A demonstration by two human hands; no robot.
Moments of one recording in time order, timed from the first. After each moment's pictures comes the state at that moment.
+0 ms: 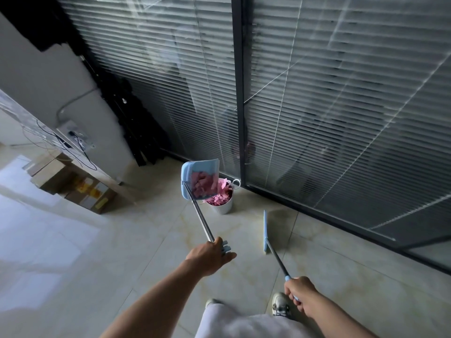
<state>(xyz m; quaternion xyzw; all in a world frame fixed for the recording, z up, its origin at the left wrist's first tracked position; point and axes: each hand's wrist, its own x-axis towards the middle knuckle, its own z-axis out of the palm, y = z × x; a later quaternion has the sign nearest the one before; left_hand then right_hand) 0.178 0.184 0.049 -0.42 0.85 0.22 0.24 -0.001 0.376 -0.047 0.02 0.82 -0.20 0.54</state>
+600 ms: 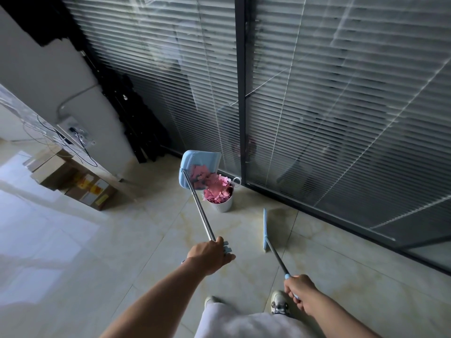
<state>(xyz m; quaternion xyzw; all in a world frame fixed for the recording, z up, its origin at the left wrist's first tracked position) 0.181 0.185 0.039 -0.38 0.87 0.15 0.28 -0.002 0.376 -0.052 0.01 0.82 -0.20 0.54</state>
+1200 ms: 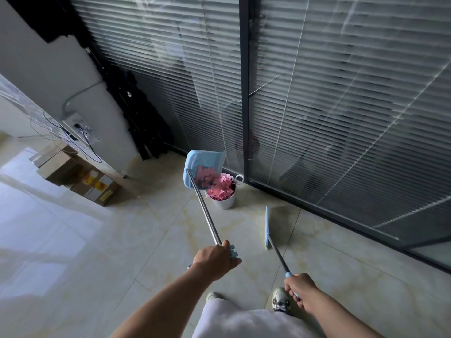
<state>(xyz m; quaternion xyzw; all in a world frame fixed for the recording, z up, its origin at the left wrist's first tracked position) 0.184 0.212 0.032 -0.38 0.88 0.14 0.27 0.003 0.382 -0.050 0.01 0.82 -0.20 0.54</state>
